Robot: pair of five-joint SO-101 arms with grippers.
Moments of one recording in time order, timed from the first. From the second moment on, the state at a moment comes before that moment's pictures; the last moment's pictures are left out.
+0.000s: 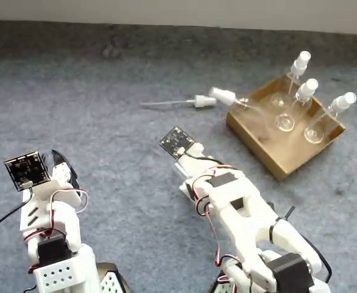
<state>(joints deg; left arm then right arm) -24.0 -103.7 96.0 38.1 9.0 -26.8 -20.4 60.8 28.9 26.7</state>
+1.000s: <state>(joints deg) -24.0 -103.7 96.0 38.1 9.0 -26.8 -39.7 53.1 47.3 18.0</state>
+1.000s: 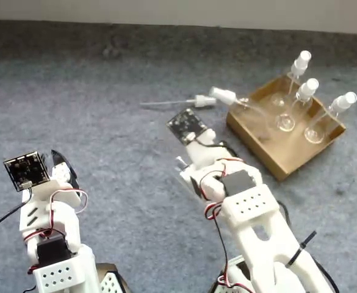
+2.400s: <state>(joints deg) -23.0 -103.7 96.0 38.1 9.0 -6.9 -40.9 69.5 50.1 46.8</state>
